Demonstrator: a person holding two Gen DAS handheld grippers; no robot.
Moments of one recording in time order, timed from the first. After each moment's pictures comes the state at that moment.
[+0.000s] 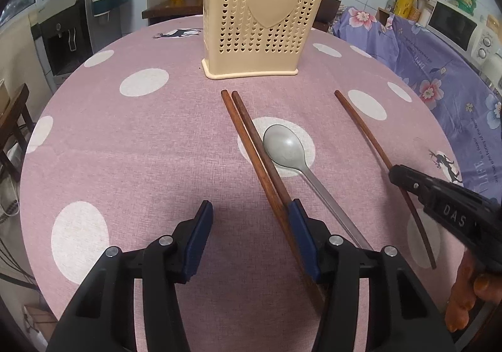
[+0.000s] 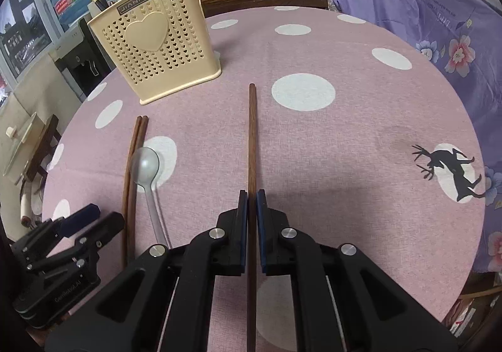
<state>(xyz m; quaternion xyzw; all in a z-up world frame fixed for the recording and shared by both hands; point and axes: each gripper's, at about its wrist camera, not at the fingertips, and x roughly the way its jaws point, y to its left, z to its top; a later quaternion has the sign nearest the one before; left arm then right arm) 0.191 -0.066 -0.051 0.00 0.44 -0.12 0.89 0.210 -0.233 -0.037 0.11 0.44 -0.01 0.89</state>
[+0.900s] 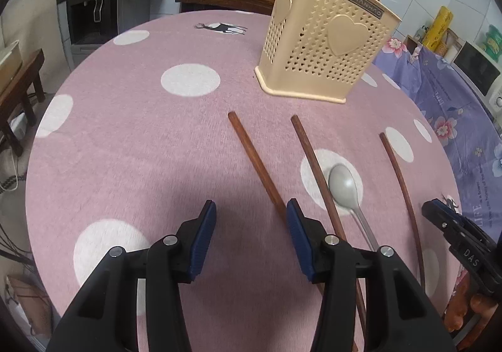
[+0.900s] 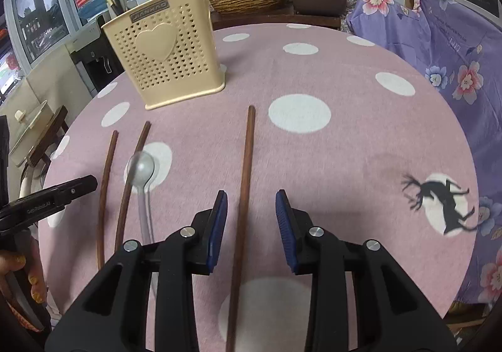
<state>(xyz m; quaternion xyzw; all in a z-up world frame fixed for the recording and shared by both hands) 0.227 -0.017 -0.046 -0.07 0.45 -0.09 0.88 0.221 -0.255 -0.029 0.07 0.41 0.03 0.91</state>
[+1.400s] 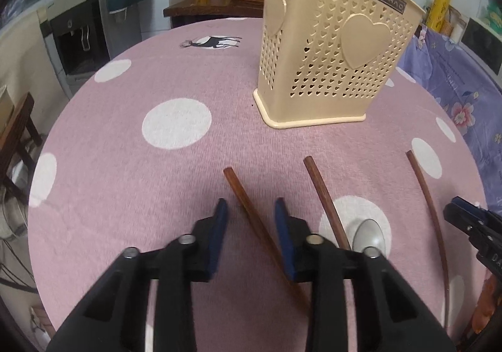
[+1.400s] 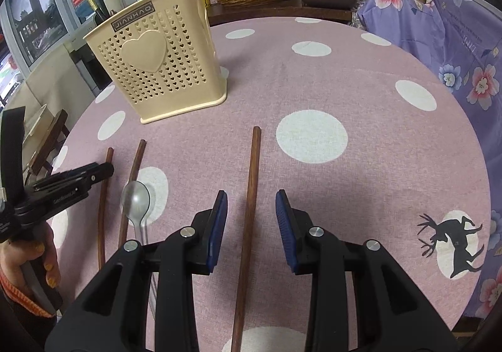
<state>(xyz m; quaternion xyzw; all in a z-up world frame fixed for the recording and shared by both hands) 0.276 -0.034 -0.048 0.00 0.45 -0.08 0.89 0.257 -0.254 -0.031 0.09 0.44 0.04 0.89</state>
